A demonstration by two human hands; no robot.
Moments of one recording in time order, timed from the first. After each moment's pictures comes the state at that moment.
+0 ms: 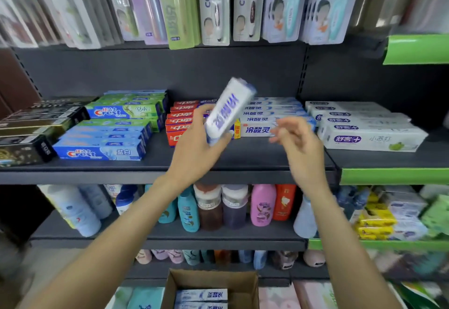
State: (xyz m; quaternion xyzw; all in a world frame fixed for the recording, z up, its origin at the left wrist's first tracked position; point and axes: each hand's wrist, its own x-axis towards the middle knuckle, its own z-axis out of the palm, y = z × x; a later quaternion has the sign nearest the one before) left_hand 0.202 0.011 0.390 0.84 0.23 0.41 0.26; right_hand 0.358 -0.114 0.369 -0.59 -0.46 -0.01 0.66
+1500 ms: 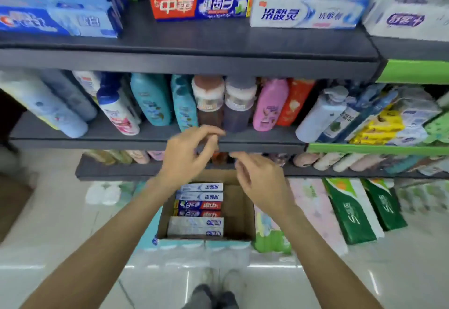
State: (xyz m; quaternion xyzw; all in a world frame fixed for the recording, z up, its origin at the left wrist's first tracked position) left_hand 0.115 -0.018 0.198 0.87 0.18 0.33 0.31; right_hand 0.240 -0.160 0.168 -0.76 -0.59 -0.06 0.28
